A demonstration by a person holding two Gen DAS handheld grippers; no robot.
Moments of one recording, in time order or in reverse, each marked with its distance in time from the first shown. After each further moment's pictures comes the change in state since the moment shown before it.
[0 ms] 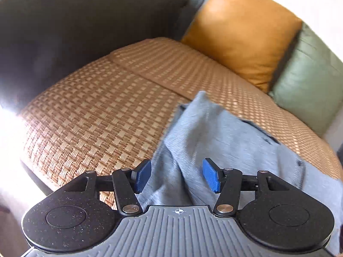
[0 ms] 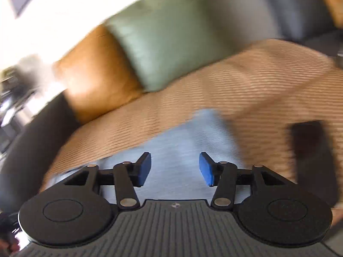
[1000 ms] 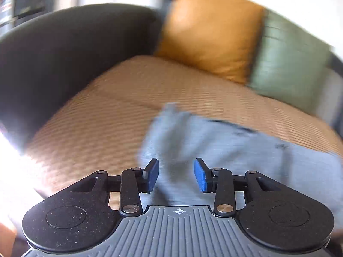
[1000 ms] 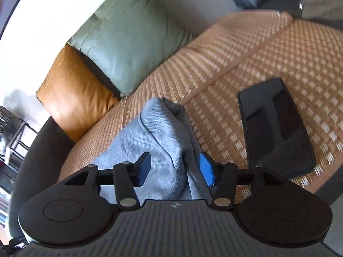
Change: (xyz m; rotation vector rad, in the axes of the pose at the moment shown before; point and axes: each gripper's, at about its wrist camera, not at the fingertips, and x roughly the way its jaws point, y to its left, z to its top) left arm -0.055 -0.040 -0.007 0.237 -0.044 -0.089; right arm -0.007 -0.058 -0.020 0.221 0.094 0.084
